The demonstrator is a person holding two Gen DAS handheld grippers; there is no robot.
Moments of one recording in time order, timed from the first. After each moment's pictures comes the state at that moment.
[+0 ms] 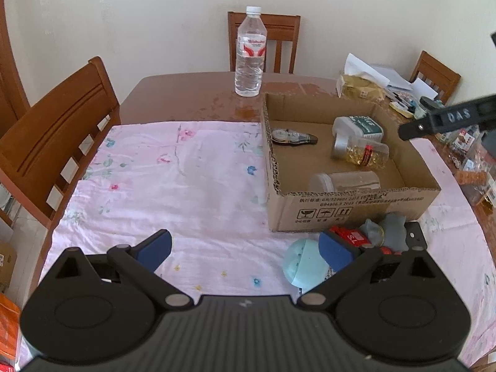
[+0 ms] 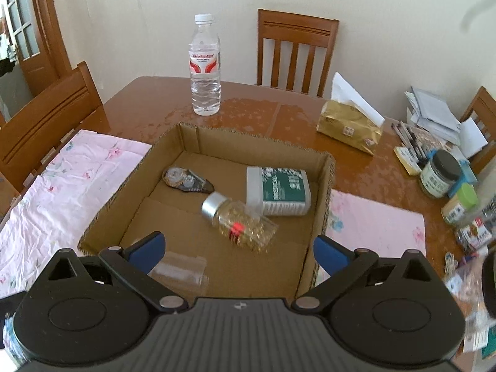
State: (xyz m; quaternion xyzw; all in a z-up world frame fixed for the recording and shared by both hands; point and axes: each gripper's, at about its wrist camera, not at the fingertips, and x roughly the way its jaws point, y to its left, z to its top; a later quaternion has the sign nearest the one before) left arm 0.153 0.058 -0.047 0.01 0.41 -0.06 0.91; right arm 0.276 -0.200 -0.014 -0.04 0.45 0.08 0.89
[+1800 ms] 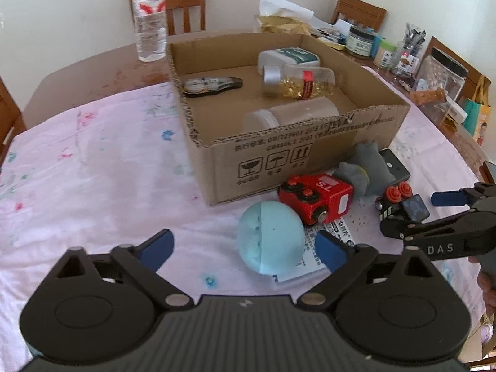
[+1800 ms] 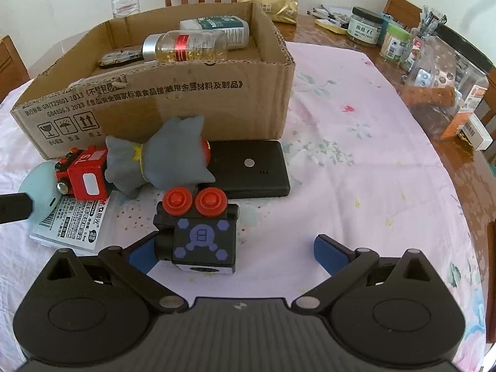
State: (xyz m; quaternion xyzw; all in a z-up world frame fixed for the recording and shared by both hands) left arm 0.187 0.031 -0.119 0.08 0.44 -0.23 0.86; right arm 0.148 -0.174 -0.144 0.04 0.49 -0.09 0.87
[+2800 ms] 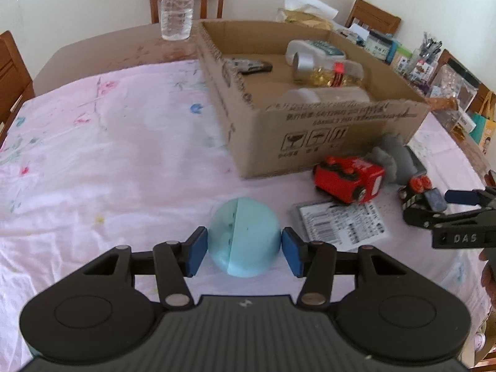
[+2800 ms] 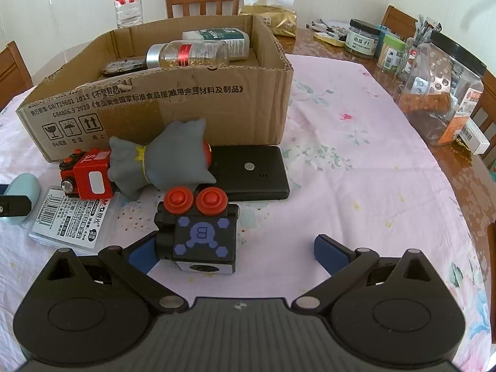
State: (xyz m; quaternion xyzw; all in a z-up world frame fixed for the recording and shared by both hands) left arm 0.187 0.069 -0.137 0.05 0.46 -0.21 0.86; right arm 0.140 -0.173 -0.146 0.03 0.47 -0.09 0.88
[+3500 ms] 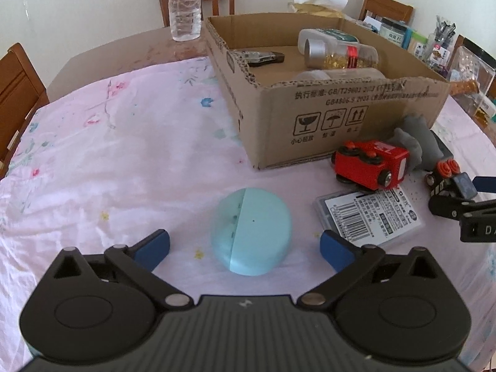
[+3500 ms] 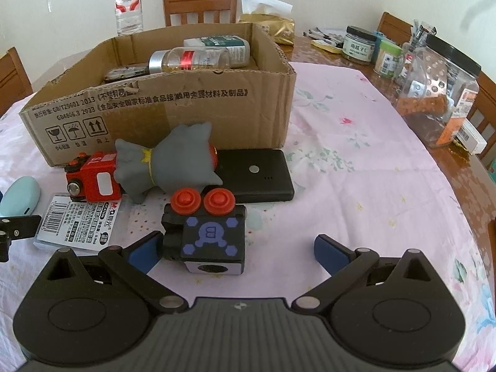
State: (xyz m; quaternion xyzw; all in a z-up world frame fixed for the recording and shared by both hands) left arm 0.184 0.057 -0.154 0.09 0.44 -0.17 0.88; right arm 0.134 -0.168 -0.147 0.03 0.45 -0.09 0.89
